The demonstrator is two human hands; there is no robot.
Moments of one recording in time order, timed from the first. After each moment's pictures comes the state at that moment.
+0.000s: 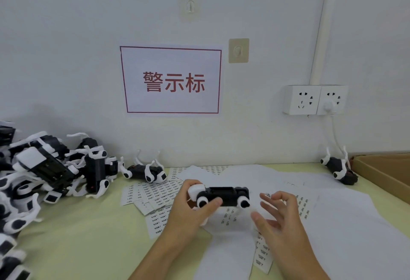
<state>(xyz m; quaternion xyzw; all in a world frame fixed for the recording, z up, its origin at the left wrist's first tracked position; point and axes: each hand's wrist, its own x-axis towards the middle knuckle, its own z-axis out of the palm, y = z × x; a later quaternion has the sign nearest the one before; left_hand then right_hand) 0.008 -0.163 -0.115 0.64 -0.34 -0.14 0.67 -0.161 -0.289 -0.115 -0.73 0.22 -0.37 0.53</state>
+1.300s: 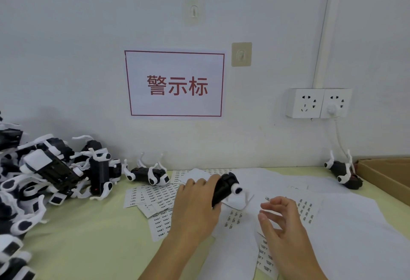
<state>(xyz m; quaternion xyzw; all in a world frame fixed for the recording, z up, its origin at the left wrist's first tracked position) -0.001 -0.178 -0.085 0.85 -0.43 0.20 0.22 -0.153 -0.295 -0.125 -0.74 0.26 -0.38 0.49</state>
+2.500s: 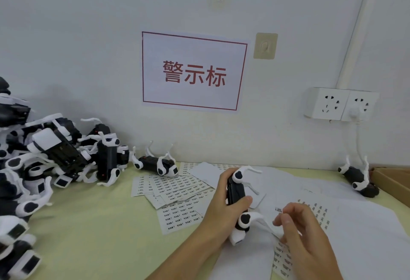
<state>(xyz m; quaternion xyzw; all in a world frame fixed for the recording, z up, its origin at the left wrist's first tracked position) -0.013 -0.193 -0.107 0.58 -0.34 -0.25 0.70 -0.154 -0.284 -0.122 -0.75 0.20 -0.44 0.46</state>
